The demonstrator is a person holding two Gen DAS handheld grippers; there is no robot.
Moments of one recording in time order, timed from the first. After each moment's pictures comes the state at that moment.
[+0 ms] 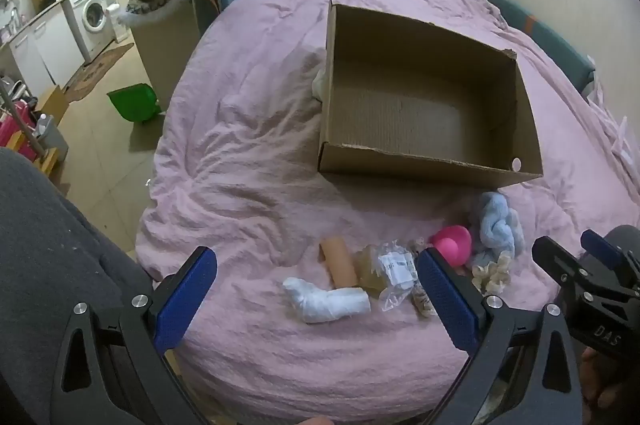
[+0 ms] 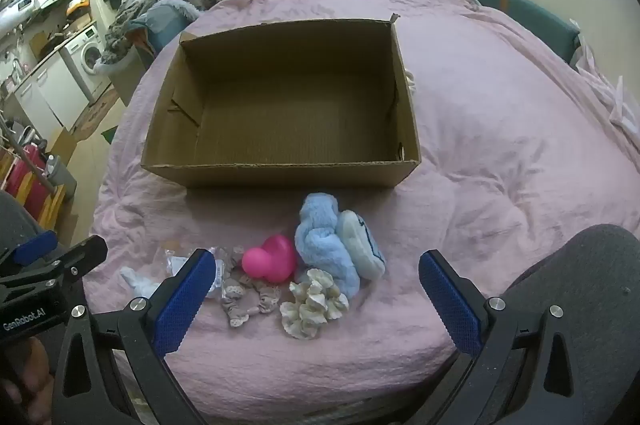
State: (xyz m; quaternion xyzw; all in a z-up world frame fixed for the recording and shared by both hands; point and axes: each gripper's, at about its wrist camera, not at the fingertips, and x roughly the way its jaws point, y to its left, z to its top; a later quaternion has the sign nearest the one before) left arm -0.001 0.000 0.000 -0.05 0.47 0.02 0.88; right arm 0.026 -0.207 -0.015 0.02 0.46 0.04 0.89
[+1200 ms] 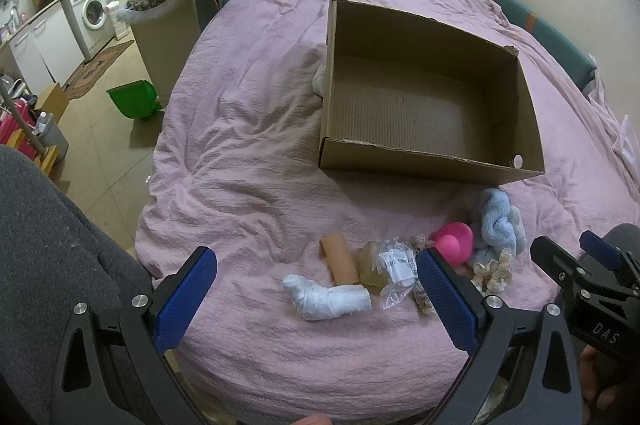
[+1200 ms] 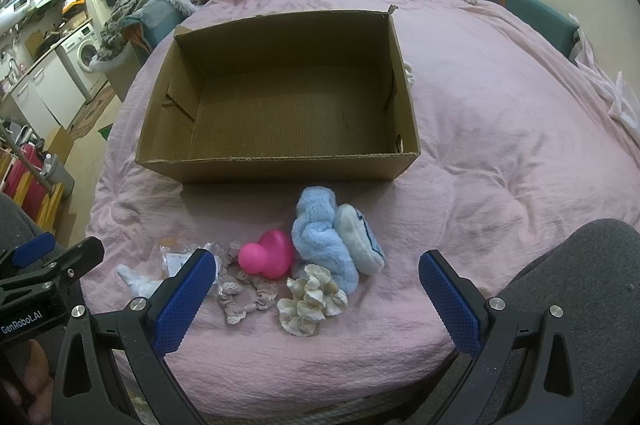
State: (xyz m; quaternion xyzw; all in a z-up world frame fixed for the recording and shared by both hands) left arm 0.001 0.002 -0.007 -0.05 0.48 0.03 0.88; right arm 0.028 -0.208 -0.021 0.02 0.47 0.04 0.88
